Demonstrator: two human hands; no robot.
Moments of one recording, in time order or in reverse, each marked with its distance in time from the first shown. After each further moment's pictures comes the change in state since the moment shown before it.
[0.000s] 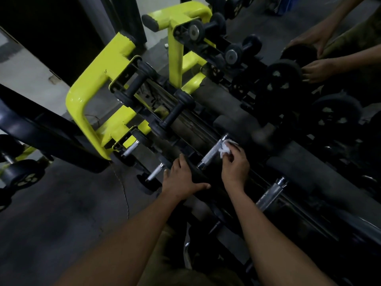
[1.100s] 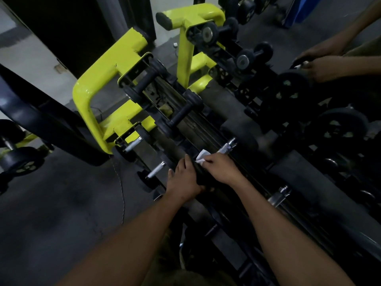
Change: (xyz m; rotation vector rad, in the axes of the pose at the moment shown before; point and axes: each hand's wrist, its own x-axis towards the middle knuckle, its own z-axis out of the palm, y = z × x) left_hand 0.001 0.000 0.003 -0.051 0.030 0.003; right_hand 0.017 -0.038 0.016 -0.573 -0.830 -0.146
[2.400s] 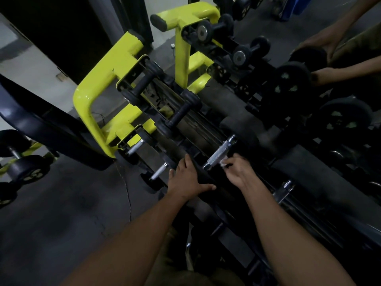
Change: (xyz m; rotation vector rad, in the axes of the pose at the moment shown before) left_hand -0.001 0.000 -0.002 0.053 -0.025 0.010; right_hand 0.008 0.040 0.009 1.640 0.248 0.469
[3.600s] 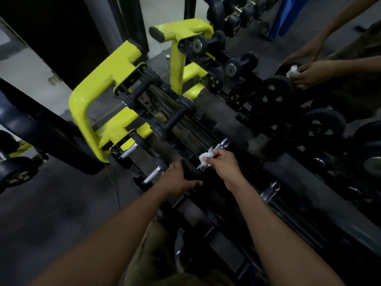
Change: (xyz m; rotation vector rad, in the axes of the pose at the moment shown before) left_hand 0.004 -0.024 -0.012 -0.246 -0.102 0.009; right_hand -0.046 -0.001 0.019 -0.750 -0.041 -0.386
